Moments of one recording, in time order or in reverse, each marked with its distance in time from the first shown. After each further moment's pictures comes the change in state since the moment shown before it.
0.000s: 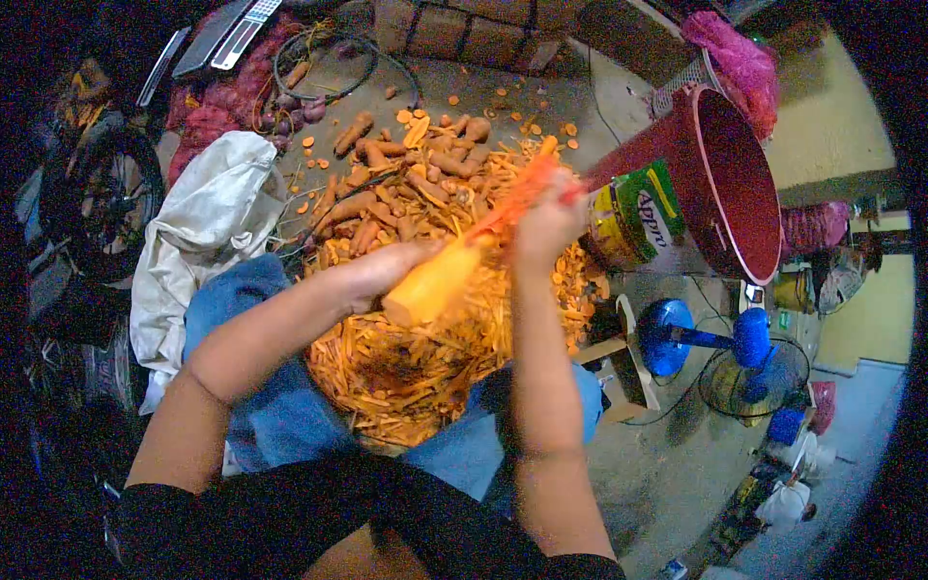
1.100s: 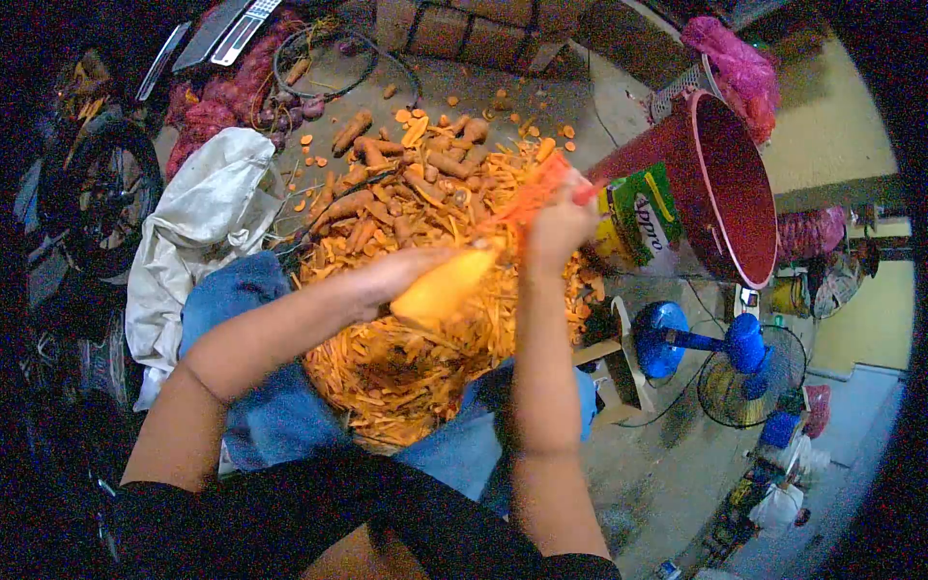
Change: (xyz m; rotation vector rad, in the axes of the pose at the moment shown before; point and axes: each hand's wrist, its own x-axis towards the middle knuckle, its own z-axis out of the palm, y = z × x) left_hand 0.004 -0.008 0.006 0.060 -0.065 -0.021; right_hand 0.011 0.000 -0.004 0.141 -0.011 0.073
